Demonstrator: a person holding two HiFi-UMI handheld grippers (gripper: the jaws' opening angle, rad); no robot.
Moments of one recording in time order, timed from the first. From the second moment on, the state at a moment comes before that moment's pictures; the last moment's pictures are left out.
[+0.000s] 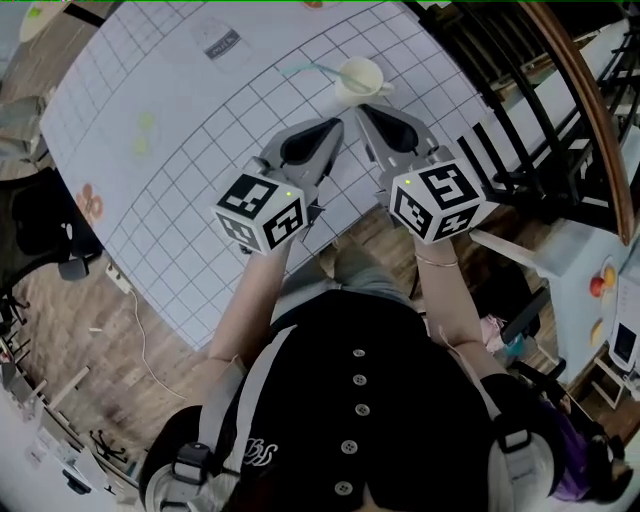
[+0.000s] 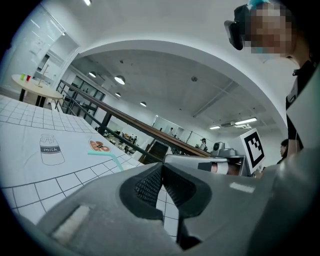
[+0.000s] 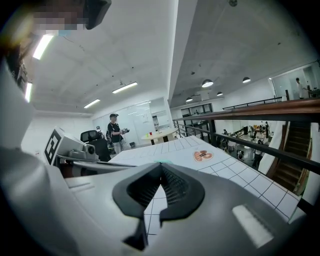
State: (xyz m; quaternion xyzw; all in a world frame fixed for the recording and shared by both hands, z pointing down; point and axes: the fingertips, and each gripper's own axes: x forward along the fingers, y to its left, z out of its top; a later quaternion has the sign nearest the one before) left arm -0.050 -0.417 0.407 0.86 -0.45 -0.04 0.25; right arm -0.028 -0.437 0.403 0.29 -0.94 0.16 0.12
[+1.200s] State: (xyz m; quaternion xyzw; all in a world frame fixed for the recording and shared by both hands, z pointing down) left arm -0.089 -0.479 0.464 0.81 -0.51 -0.05 0.30; right arm -0.084 -0.501 0.483 0.21 -0.94 0.03 0.27
